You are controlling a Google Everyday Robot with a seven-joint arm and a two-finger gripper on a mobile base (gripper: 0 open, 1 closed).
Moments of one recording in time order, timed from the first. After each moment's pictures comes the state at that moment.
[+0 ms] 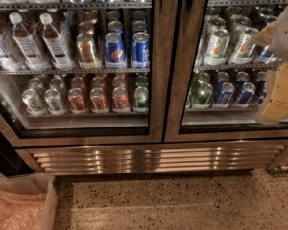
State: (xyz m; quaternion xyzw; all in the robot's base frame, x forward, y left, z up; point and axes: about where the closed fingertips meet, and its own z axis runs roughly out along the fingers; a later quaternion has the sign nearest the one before) arm 0.438 -0.217 0.976 -0.60 0.78 -0.03 0.16
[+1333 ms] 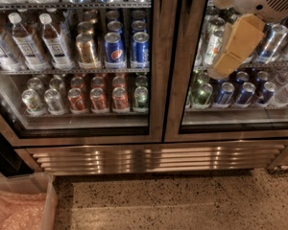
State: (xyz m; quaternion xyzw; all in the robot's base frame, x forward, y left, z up) arm 0.493 -0.136 1.030 -0.61 0.74 0.05 0.28
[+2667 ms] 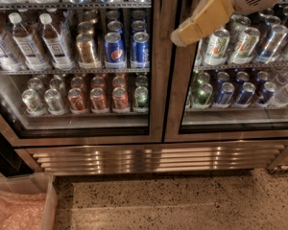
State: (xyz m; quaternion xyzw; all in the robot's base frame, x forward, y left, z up) arm 0.545 -0.094 1.068 -0.51 0.70 0.12 0.48
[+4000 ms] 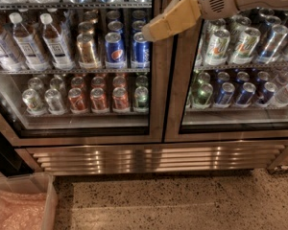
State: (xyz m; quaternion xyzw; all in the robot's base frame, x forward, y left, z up) arm 0.567 -0.040 1.060 -0.48 0.69 0.21 0.50
